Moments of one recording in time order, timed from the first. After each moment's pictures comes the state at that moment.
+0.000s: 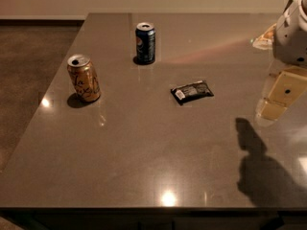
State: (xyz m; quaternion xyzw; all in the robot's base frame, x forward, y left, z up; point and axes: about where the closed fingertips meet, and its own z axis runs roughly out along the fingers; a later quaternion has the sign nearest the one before) arm 0.438 -0.216 0.979 -0.60 0.78 -0.04 0.16
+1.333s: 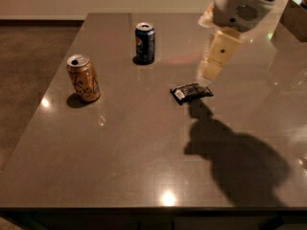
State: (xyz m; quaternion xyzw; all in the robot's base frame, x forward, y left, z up) arm 0.521 -0.119 0.994 -0.64 0.74 0.05 0.21
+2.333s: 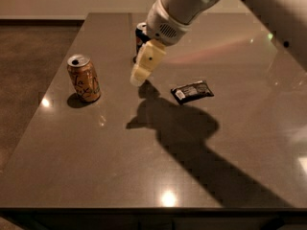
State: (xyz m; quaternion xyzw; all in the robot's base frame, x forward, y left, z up) arm 0.582 0.006 0.951 -0.63 0.72 0.12 0.27
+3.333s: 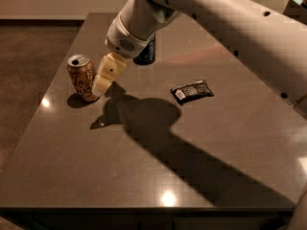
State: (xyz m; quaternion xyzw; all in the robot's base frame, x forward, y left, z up) arm 0.583 0.107 0.922 -0.65 0.67 0.19 0.29
